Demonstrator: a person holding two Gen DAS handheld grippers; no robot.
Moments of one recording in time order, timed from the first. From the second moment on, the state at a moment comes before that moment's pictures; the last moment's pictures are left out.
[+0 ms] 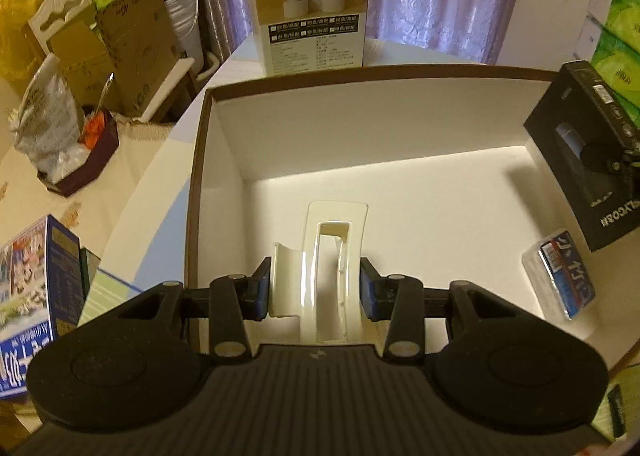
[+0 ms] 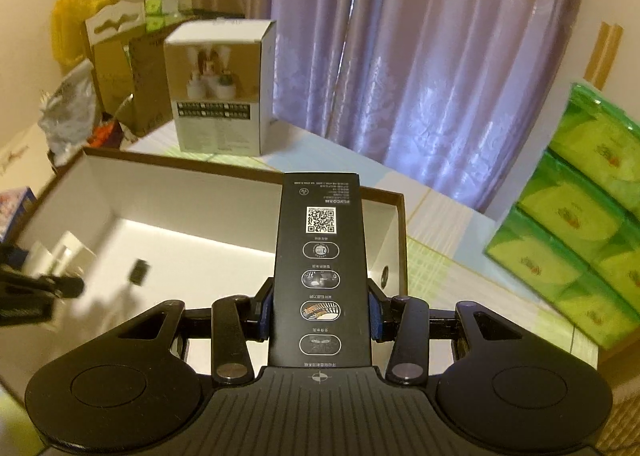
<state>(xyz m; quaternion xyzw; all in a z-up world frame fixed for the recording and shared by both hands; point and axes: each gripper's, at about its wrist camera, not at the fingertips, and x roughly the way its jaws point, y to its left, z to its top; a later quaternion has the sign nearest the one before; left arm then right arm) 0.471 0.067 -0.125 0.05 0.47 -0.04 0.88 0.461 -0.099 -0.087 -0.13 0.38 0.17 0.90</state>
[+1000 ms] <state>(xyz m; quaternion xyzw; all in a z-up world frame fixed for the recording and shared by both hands) 0.486 0.052 -0.145 0.08 0.49 -0.05 0.87 0.453 -0.103 -0.116 -0.20 0.35 0.22 0.89</state>
